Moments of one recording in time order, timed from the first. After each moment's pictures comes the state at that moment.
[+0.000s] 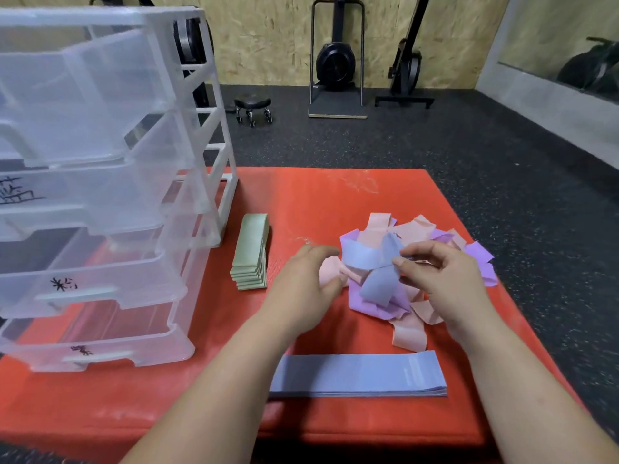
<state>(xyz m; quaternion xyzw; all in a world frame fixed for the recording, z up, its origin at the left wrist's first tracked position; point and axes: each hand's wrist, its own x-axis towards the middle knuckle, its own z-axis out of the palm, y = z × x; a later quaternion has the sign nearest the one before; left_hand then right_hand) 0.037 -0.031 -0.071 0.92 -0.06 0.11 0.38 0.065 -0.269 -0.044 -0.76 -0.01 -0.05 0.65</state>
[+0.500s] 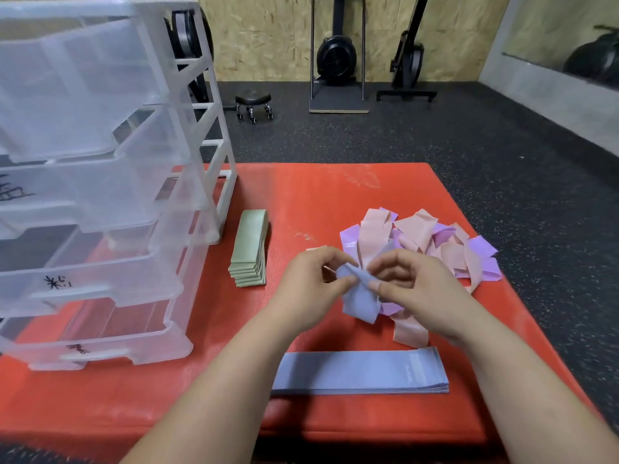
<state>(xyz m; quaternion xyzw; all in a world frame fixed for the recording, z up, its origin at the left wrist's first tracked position) 0.037 -0.046 -0.069 0.85 -0.06 0.08 0.51 0.052 -0.259 -0.045 -0.79 -0.15 0.11 0.59</state>
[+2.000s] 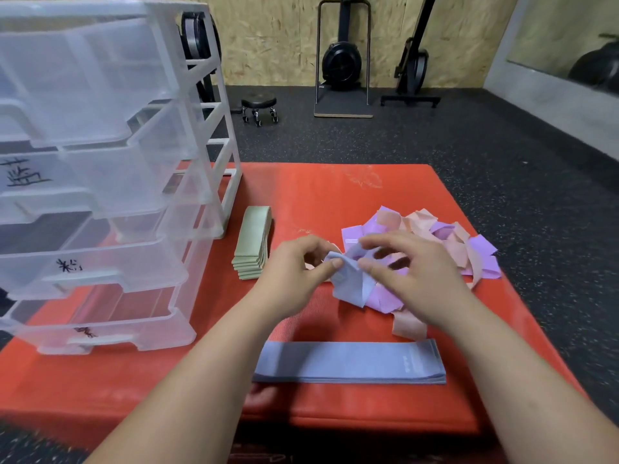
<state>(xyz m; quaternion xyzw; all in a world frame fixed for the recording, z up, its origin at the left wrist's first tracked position) 0.029 -0.022 -0.065 0.85 -0.06 0.11 0.51 0.045 -0.251 -0.032 -0.88 -0.24 -0.08 0.41</state>
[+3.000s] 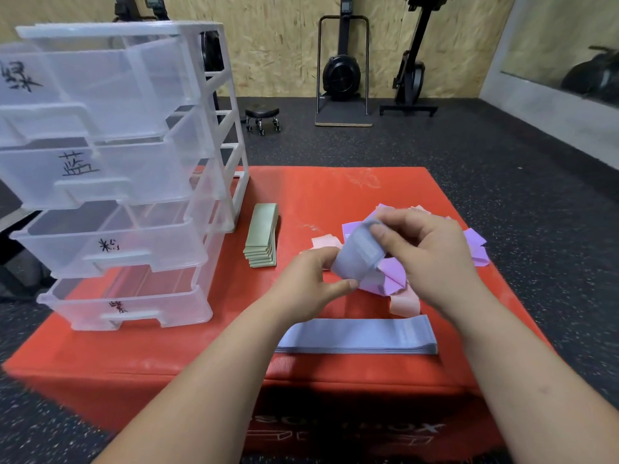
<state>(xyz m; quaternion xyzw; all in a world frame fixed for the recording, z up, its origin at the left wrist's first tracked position) -0.013 -0.035 -0.071 0.87 -0.14 0.05 0.47 -0.005 -0.242 0.001 -0.76 -0.22 -0.10 0.61</state>
